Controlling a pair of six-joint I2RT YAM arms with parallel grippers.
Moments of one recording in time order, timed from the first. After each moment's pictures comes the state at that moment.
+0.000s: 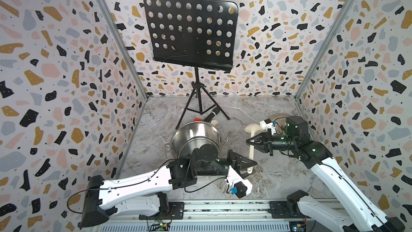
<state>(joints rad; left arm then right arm) -1.23 1.09 0.94 0.02 0.30 1.09 0.42 0.93 0.96 -0.53 -0.92 1.19</state>
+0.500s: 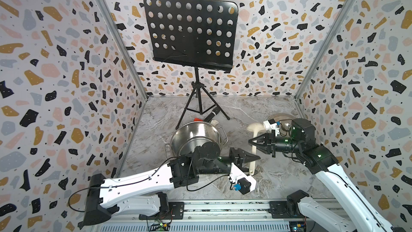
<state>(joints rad) -1.24 1.12 1.00 0.00 0.27 0.99 0.42 0.86 0.95 -0.51 -0.90 1.22</state>
